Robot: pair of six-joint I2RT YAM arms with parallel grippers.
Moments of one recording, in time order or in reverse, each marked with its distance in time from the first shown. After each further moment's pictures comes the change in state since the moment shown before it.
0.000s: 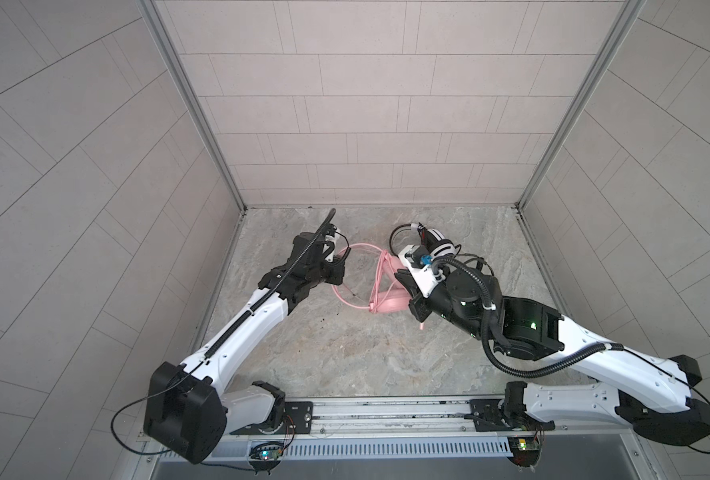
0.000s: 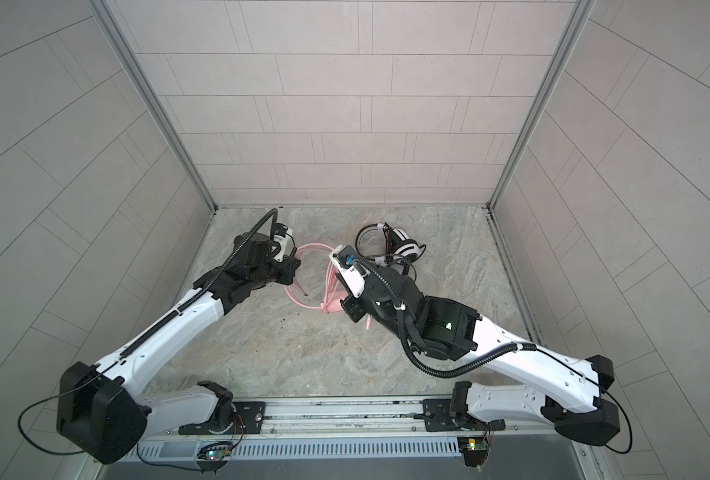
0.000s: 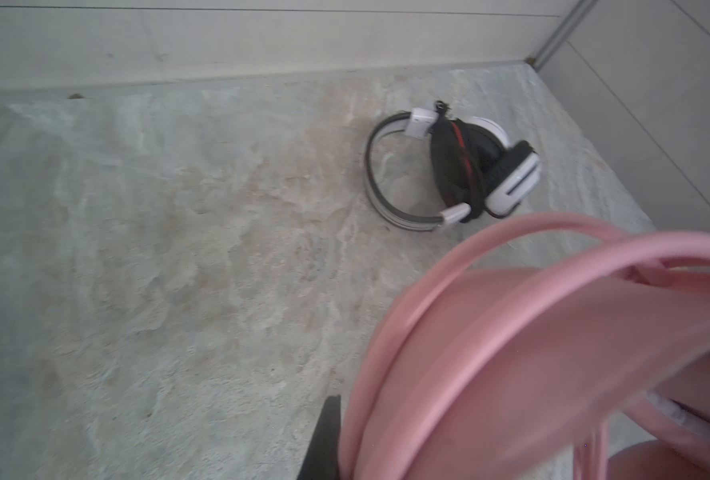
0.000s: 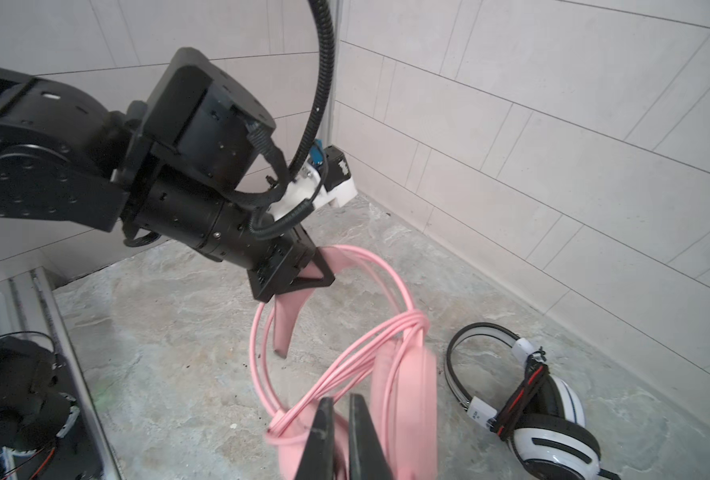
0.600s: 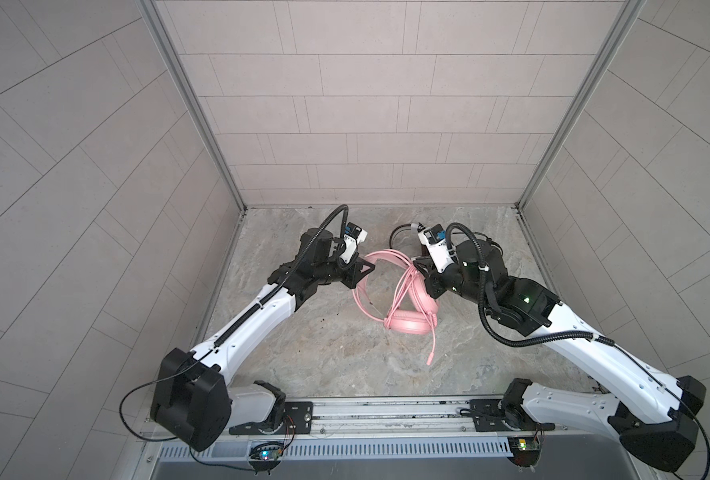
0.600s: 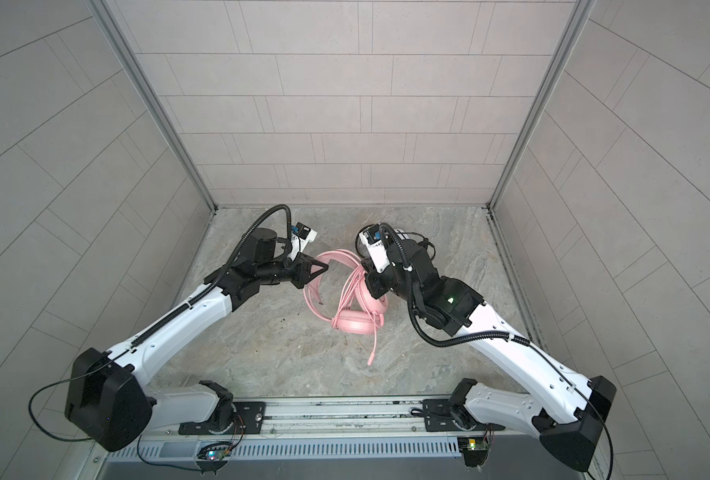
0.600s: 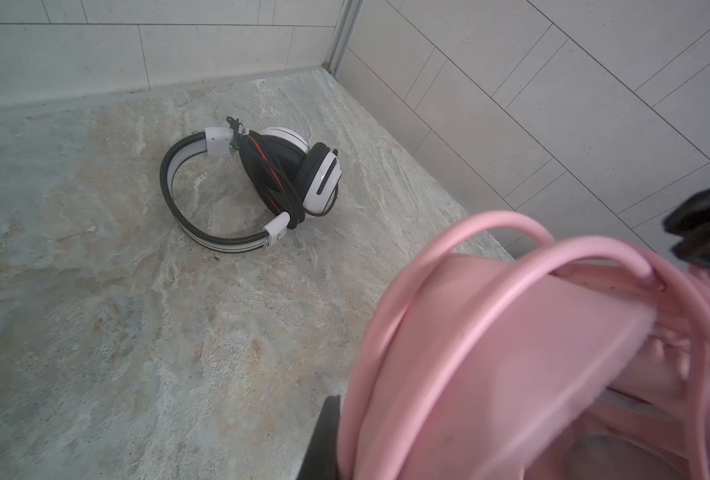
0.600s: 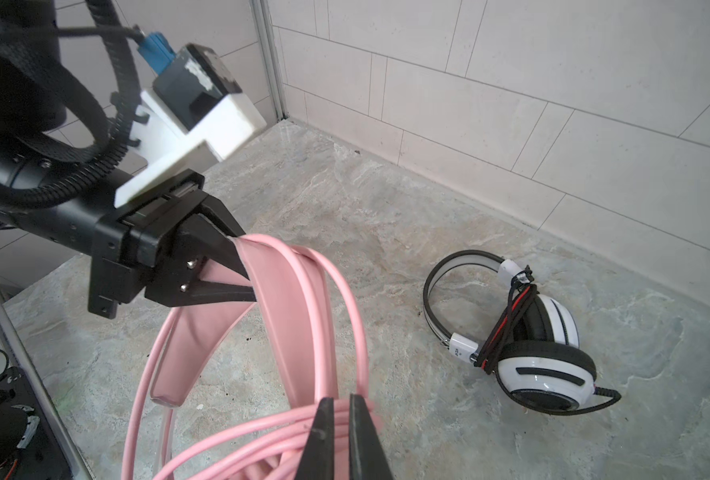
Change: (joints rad) left arm -0.034 0.058 0.006 0.161 0.402 0.023; right arm -0.361 0.004 -0.108 -0.009 -0.319 0.076
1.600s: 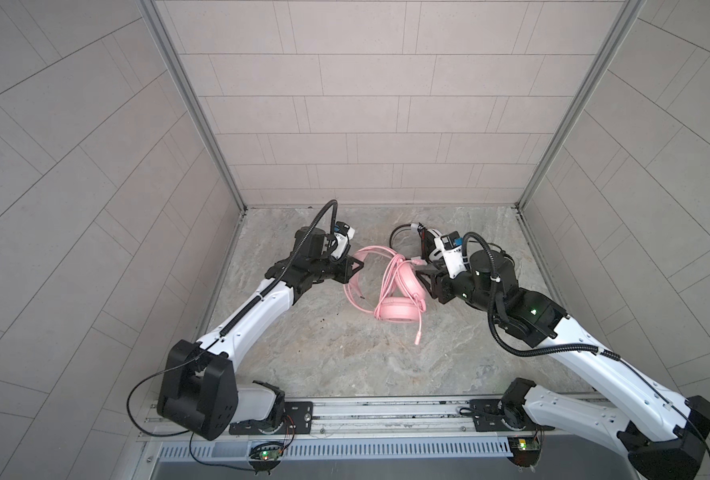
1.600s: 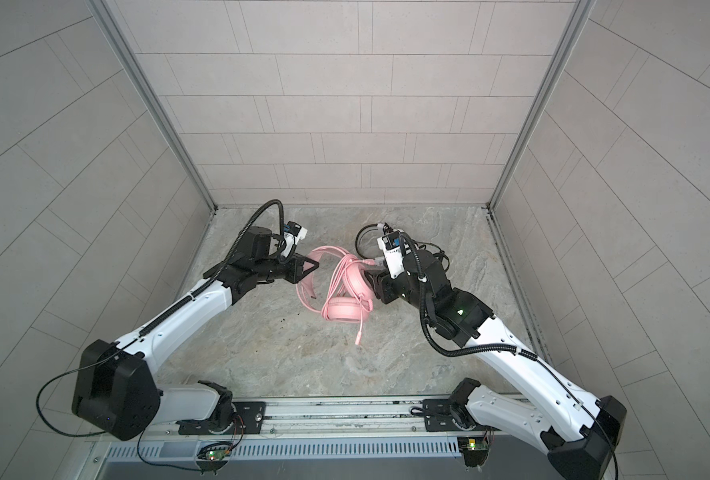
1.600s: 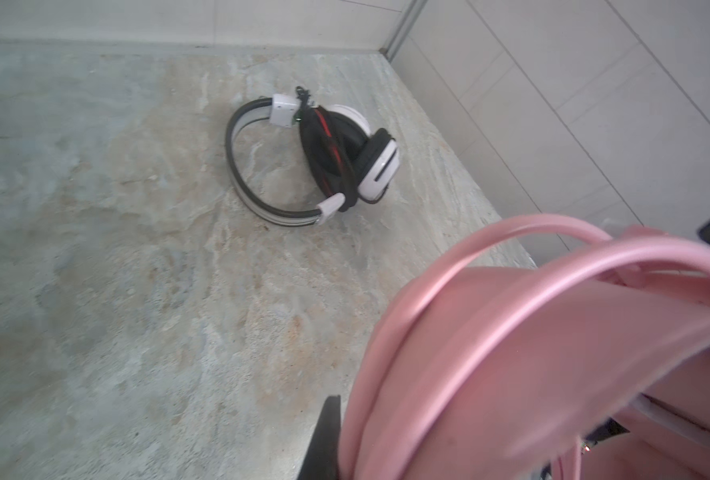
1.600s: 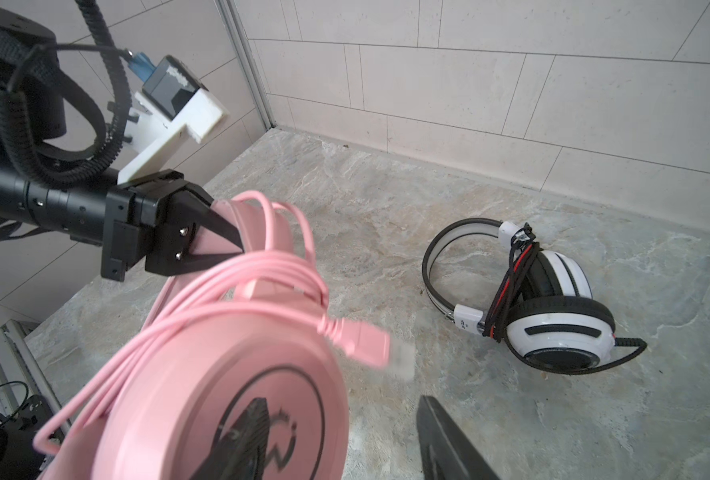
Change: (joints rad) left arm 0.118 0.055 0.005 -0.053 -0.072 -0.052; right arm -0.056 -0.123 -0.168 0.066 -0.037 0.095
